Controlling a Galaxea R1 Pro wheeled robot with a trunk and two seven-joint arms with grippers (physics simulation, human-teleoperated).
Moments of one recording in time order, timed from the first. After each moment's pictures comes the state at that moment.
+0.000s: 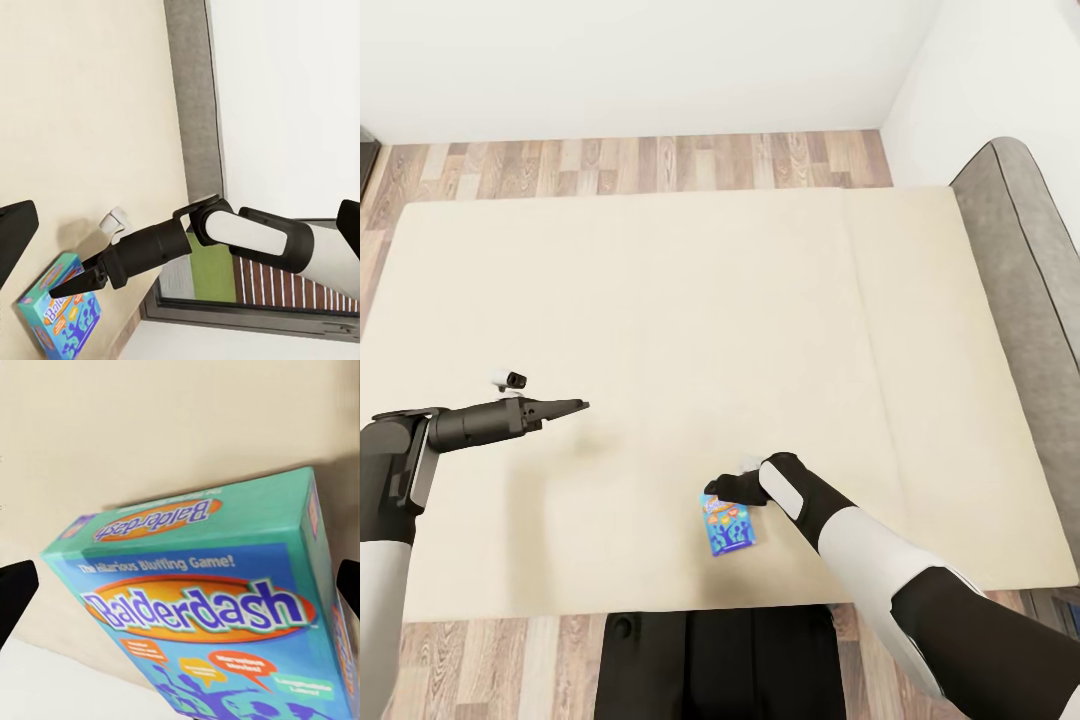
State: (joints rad) left arm -0.84 0.32 0.25 -1.16 0.07 0.97 -1.57; right arm -1.03 0.17 0.48 -0.39 -0.76 0.66 -0.06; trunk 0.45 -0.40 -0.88
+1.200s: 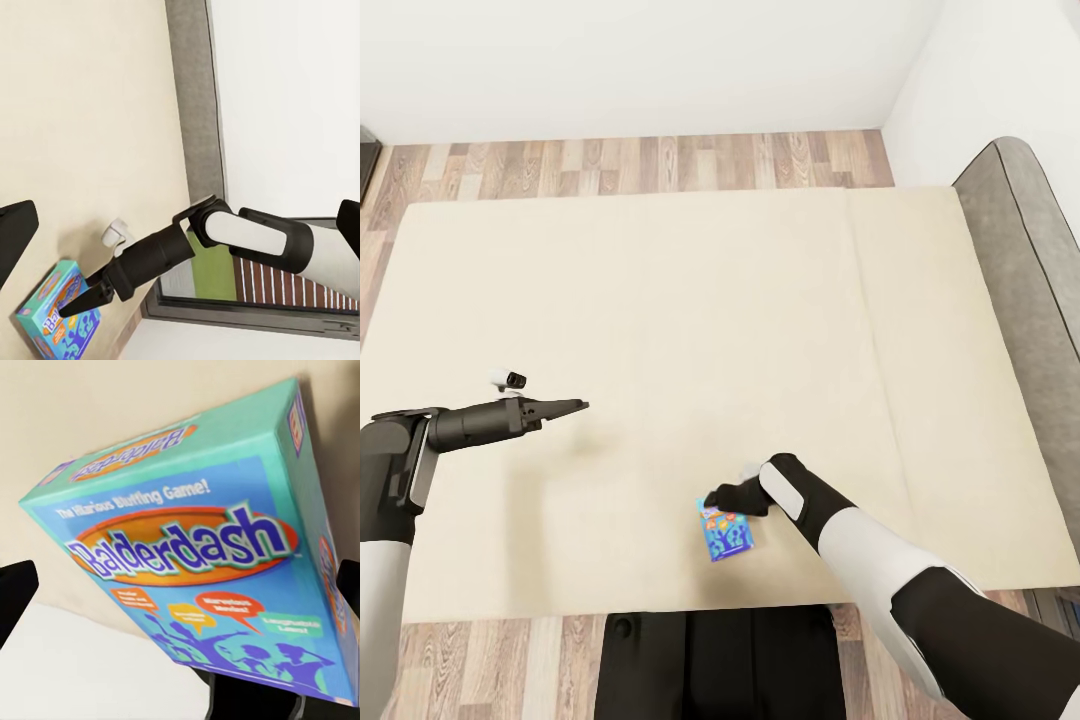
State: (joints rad) left arm -0.84 0.32 0.25 -1.16 0.07 0.97 -1.57; right arm -1.03 0.17 0.48 -0.38 -0.77 0.77 -0.06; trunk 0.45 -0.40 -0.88
